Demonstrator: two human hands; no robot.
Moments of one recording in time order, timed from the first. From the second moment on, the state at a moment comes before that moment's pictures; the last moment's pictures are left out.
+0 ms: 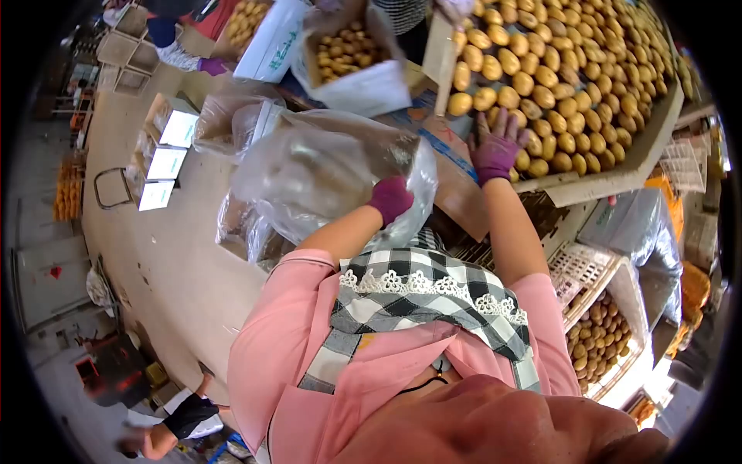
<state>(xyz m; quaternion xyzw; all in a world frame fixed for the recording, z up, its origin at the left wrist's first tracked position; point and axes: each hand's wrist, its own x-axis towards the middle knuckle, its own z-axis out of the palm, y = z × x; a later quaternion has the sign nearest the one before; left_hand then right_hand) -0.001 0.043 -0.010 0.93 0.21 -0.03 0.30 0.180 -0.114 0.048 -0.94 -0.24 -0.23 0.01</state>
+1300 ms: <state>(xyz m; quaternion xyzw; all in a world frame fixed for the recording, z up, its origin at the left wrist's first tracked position) 0.074 0.170 0.075 0.91 -0.33 -0.02 0.25 0.179 -0.117 0.047 -0.92 -0.24 -0.29 -0.10</state>
